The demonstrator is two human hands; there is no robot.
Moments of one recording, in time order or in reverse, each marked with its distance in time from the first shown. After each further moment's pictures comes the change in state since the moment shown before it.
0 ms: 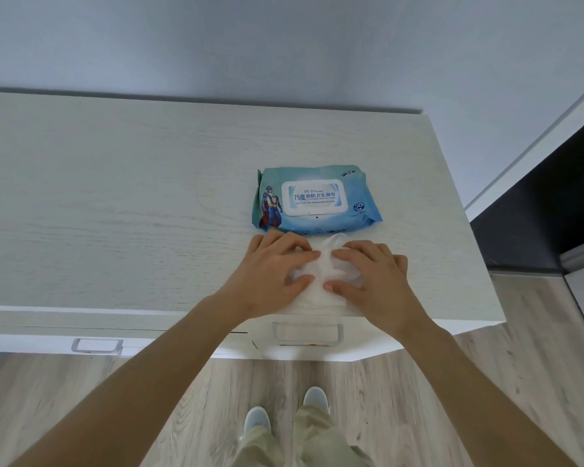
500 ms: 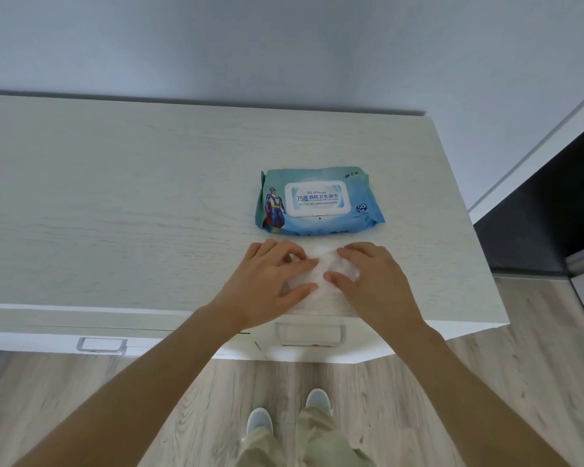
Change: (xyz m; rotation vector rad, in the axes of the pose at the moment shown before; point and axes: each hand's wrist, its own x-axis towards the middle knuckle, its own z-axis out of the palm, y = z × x) left_hand -0.015 0.005 -0.010 0.038 -0.014 0.035; right_hand 0.005 -0.021 -0.001 0.083 0.037 0.165
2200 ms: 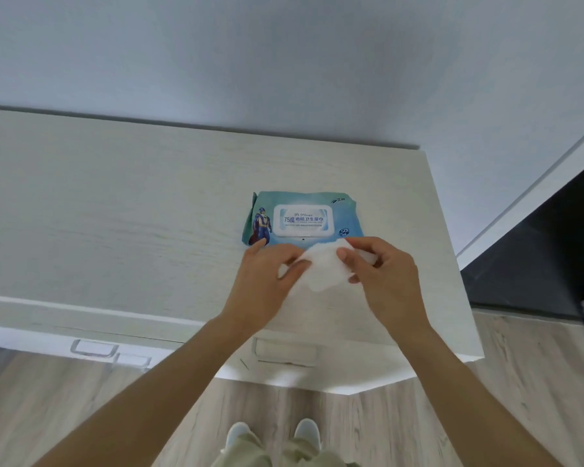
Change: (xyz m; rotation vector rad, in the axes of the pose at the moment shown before) left_hand 0.032 0.039 0.004 -0.258 0.413 -0.281; right_hand 0.015 0.014 -0.047 0.763 0.140 0.096
